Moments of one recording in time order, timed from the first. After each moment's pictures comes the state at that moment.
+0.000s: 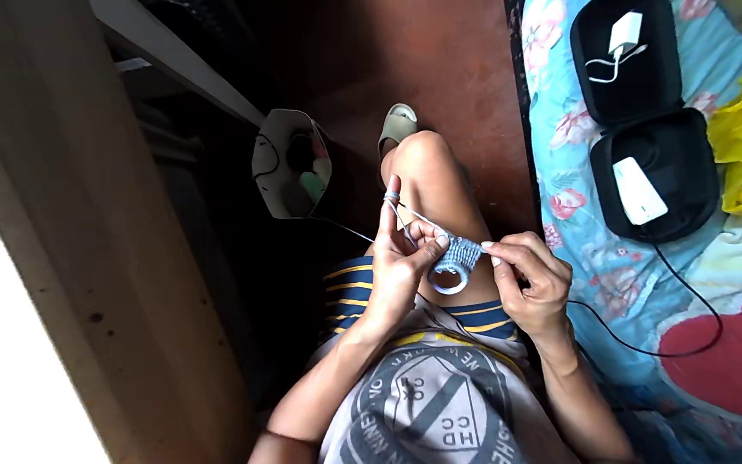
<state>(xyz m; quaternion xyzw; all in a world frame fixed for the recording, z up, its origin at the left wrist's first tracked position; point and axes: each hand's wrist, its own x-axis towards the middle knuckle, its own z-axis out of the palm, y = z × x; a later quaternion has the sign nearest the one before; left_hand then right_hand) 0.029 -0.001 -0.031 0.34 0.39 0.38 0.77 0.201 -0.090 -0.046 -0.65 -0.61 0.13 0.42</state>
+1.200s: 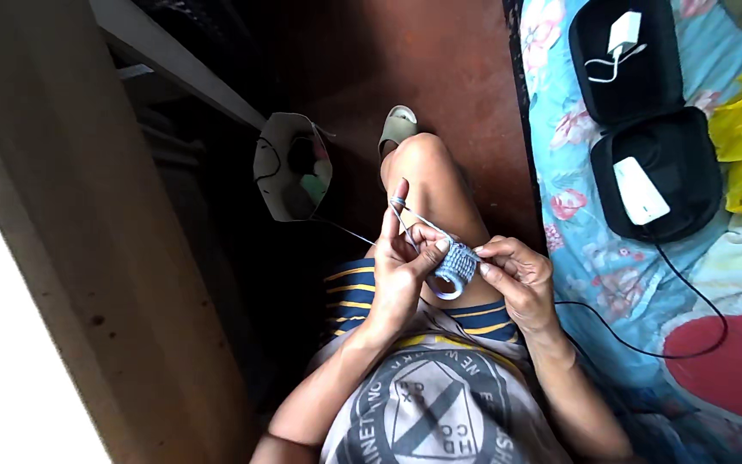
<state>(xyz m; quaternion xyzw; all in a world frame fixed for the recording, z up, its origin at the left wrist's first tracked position) 0.032 -0.006 -0.031 0.33 0.38 0.40 0.77 0.194 -0.092 -0.059 -0.55 -0.40 0.45 0.58</state>
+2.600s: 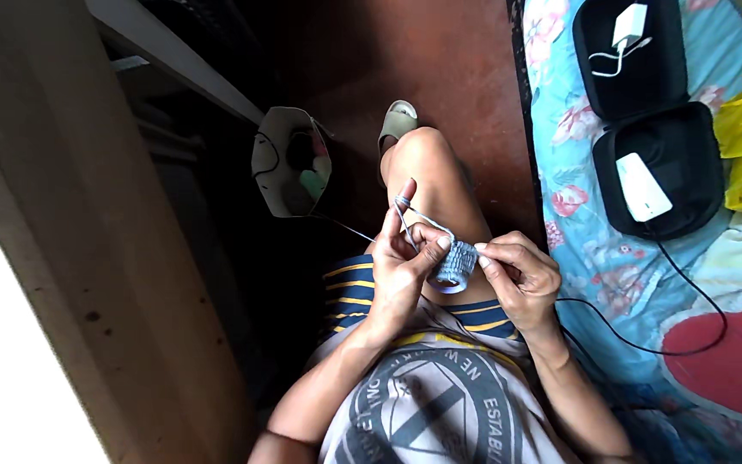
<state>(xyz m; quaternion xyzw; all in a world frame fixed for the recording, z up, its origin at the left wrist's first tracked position) 0.031 -0.009 -0.031 0.34 0.38 0.41 0.75 0.193 -0.089 -0.060 -0.59 -0.56 0.23 0.53</state>
